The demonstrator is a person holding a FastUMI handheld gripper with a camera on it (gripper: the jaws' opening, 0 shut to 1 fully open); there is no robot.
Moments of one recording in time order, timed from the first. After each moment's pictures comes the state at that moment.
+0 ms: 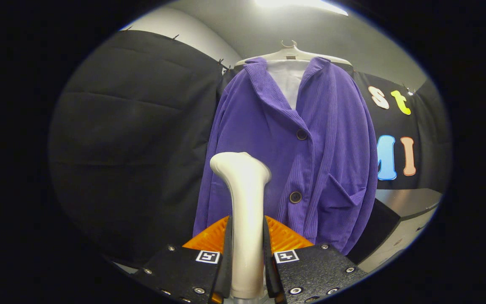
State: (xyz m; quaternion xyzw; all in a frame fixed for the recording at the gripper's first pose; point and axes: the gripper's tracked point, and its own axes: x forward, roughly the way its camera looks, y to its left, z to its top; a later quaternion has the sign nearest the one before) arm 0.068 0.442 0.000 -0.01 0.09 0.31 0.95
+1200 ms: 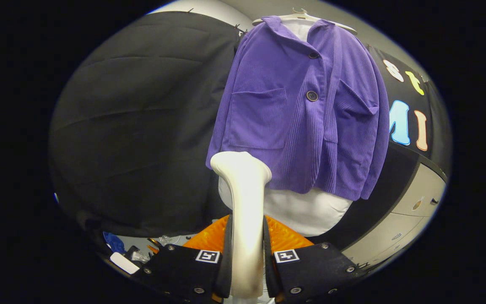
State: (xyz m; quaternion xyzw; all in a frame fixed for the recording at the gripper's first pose) arm -0.007 0.405 -0.135 -0.07 0.22 0.37 0.90
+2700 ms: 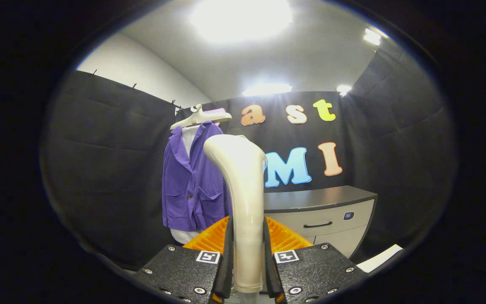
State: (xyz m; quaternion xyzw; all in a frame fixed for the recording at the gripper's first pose) arm -0.080 -0.018 0.099 0.08 0.04 0.20 0.98
